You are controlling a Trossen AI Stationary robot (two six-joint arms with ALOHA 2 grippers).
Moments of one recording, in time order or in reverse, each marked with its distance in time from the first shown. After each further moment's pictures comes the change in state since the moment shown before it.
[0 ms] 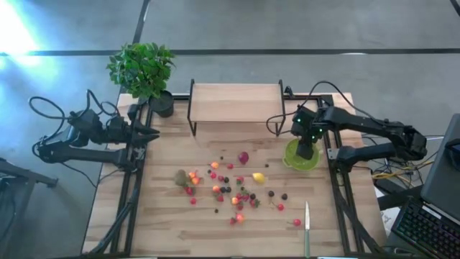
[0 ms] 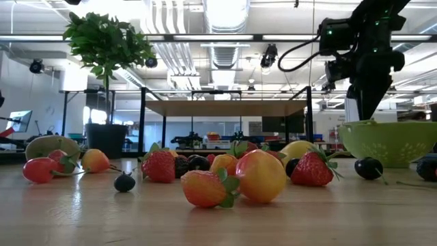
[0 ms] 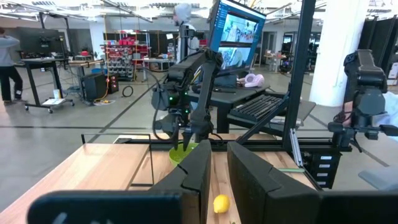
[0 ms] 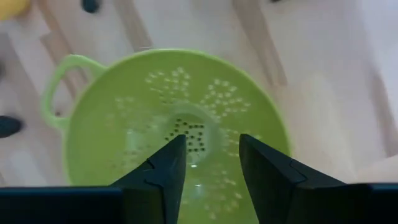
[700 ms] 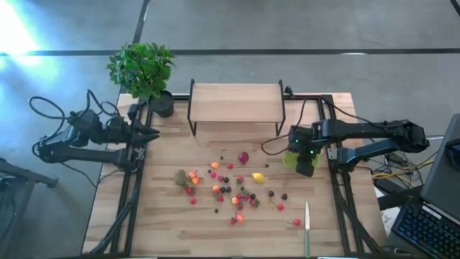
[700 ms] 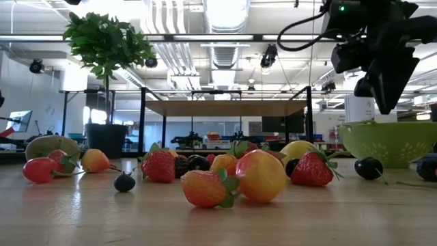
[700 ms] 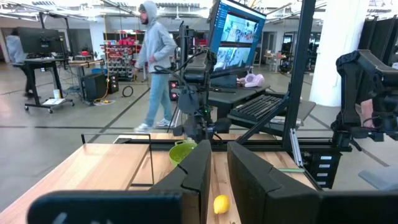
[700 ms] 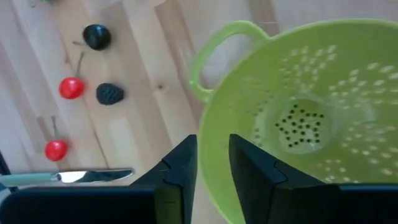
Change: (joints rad) left arm 0.000 0.000 0.000 0.000 0.000 0.000; right arm 0.324 -0.002 0.000 0.013 -0.131 0.276
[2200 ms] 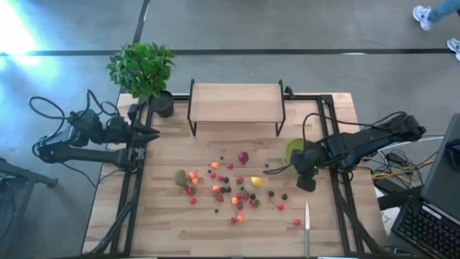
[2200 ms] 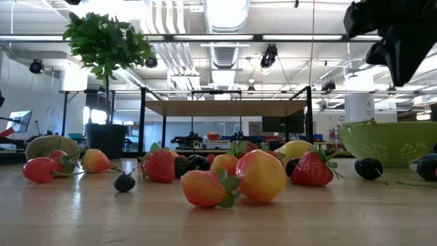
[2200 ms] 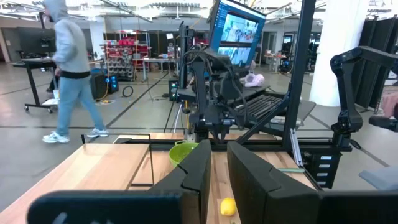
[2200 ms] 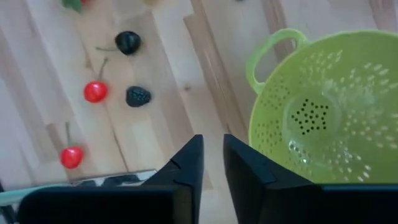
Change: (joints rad) left arm 0.000 0.000 0.000 0.000 0.000 0.000; right arm 0.411 0.030 0.150 -0.094 0.271 0.380
